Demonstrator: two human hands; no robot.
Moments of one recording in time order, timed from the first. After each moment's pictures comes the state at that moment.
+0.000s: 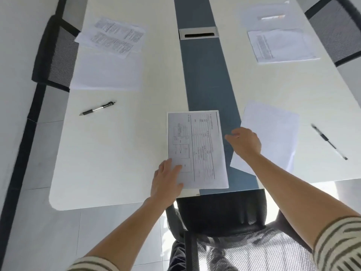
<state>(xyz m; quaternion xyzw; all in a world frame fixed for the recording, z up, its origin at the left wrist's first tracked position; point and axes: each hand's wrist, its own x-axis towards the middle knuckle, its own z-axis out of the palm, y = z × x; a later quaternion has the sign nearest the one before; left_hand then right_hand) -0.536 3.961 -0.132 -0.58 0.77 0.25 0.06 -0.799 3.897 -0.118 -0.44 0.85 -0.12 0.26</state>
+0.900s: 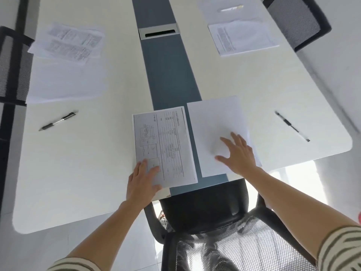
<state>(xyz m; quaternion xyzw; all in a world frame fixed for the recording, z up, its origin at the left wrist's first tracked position) -0.568 3.958 -0.150 -0.58 0.78 0.22 0.10 -0.894 3.977 -0.154 -0.57 0.79 0.03 0.21</state>
